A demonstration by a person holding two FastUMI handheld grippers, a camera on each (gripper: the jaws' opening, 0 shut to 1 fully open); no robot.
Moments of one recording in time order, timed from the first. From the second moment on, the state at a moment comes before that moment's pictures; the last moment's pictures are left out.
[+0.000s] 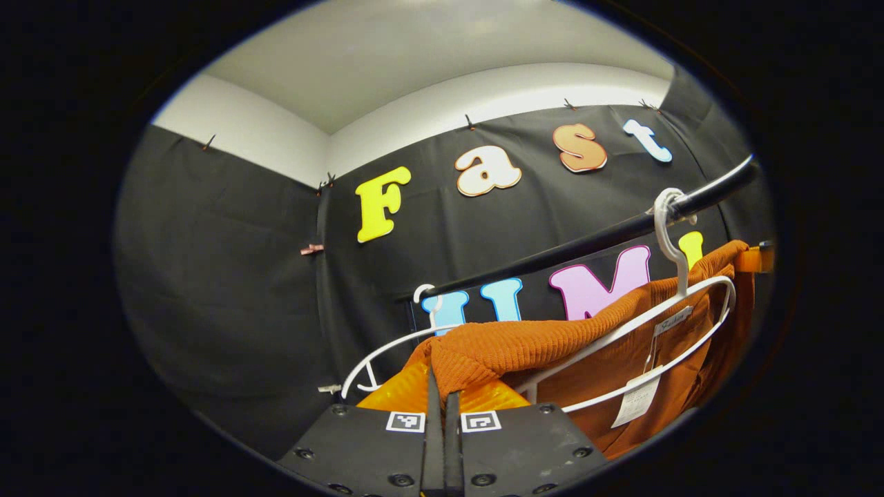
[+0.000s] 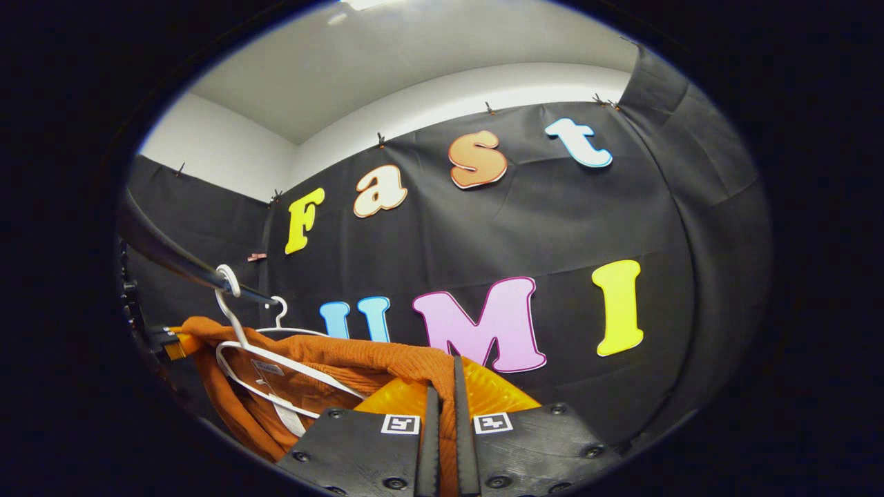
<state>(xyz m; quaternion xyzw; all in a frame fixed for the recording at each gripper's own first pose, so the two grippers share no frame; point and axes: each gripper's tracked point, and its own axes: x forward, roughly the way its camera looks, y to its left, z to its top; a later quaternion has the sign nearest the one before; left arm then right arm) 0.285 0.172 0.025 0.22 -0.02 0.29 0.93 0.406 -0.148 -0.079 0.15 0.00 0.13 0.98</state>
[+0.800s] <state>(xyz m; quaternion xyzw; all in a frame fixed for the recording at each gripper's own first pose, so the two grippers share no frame) 0.274 0.214 -0.149 0.07 0.15 0.28 0.95 0.434 -0.104 -0.100 0.13 0.04 0.16 0.98</state>
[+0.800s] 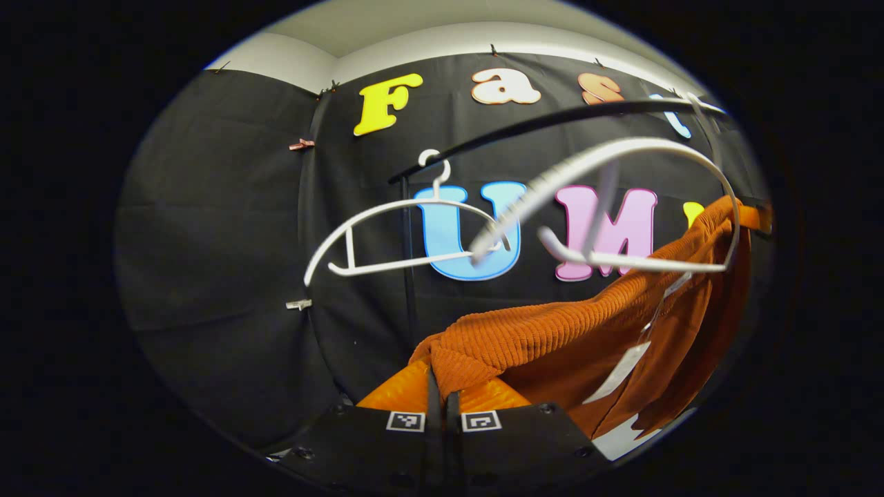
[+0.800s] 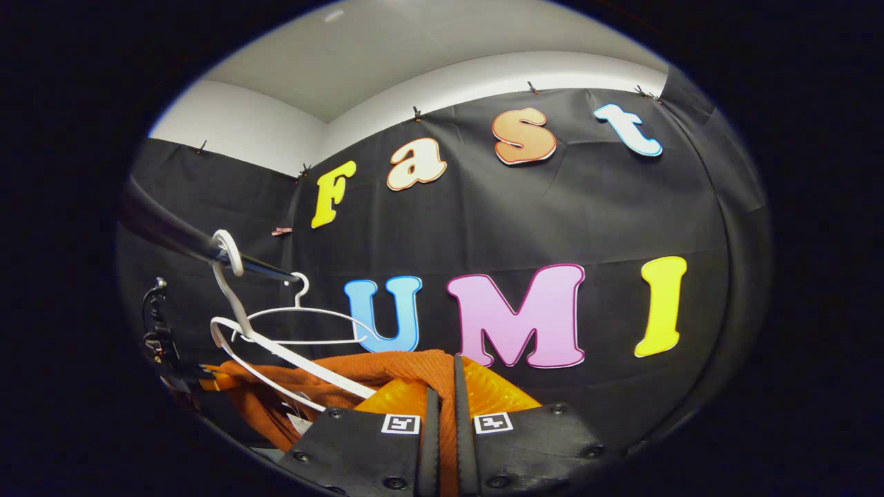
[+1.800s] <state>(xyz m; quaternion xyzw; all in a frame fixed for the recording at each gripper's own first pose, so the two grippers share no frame) 0.254 0.078 -0.237 -0.02 0.25 0.15 0.96 0.310 -0.093 -0.264 0.11 0.26 0.12 0.95</state>
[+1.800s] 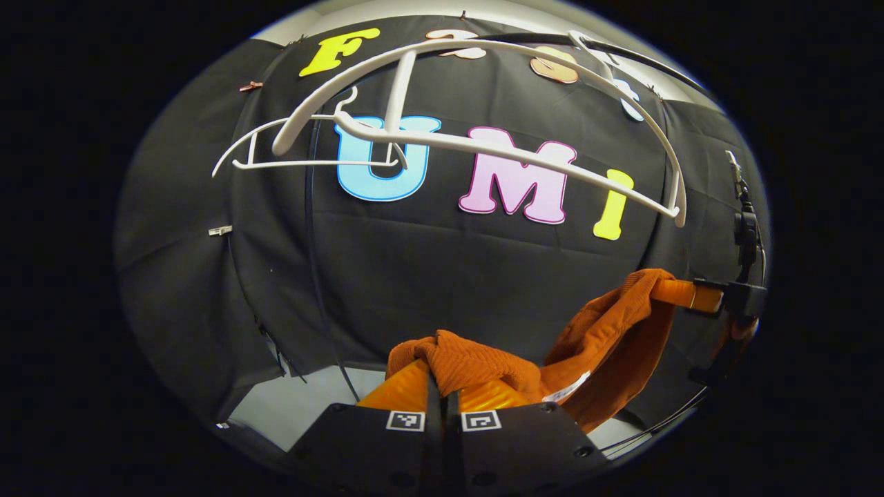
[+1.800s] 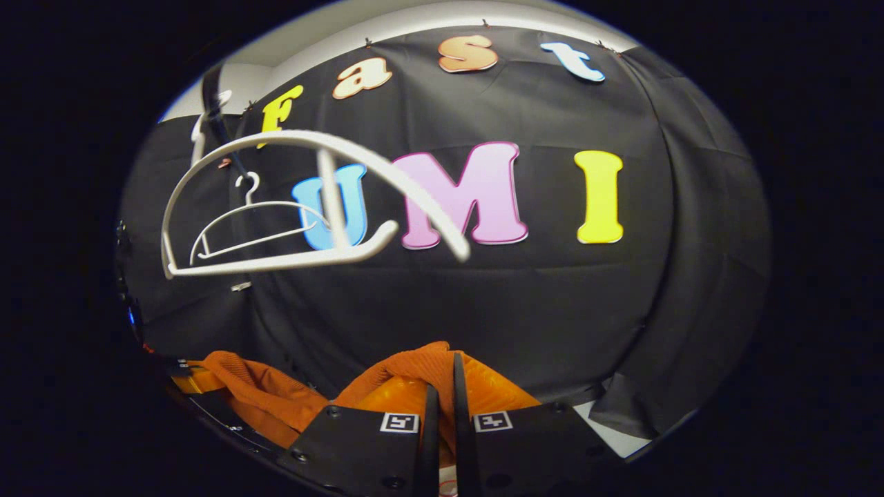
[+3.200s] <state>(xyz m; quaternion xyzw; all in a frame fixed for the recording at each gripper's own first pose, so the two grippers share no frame) 0.217 0.066 -0.328 -0.02 0.41 0.15 0.90 0.220 0.013 -0.345 0.08 0.42 0.26 0.87</state>
